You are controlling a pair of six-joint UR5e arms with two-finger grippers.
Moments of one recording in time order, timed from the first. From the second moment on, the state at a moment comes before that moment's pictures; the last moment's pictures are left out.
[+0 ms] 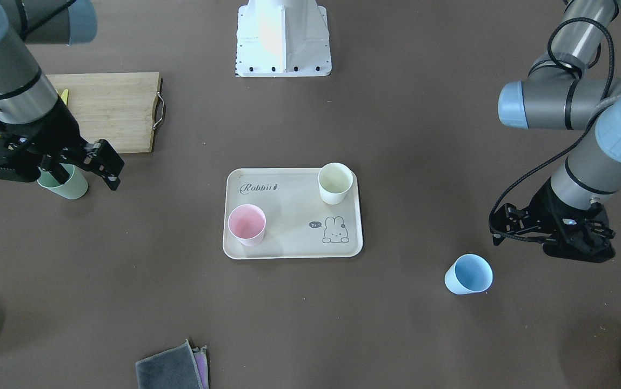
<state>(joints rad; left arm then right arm) -1.08 -2.18 -1.24 -1.94 -2.14 -0.66 1.02 -1.35 2.06 -1.64 2.11 0.90</state>
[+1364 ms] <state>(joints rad) -0.99 -2.20 -1.16 -2.08 -2.12 -0.67 1.05 -1.44 2.08 -1.63 2.13 0.81</state>
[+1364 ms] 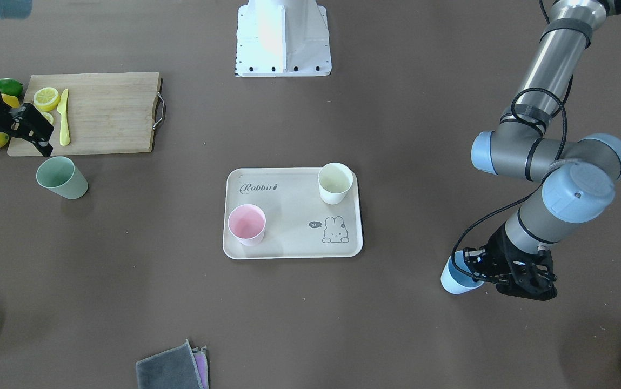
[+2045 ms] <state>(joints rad) -0.83 -2.30 -1.31 -2.01 -2.09 -0.96 1.12 -1.58 2.05 -1.55 2.17 0.59</state>
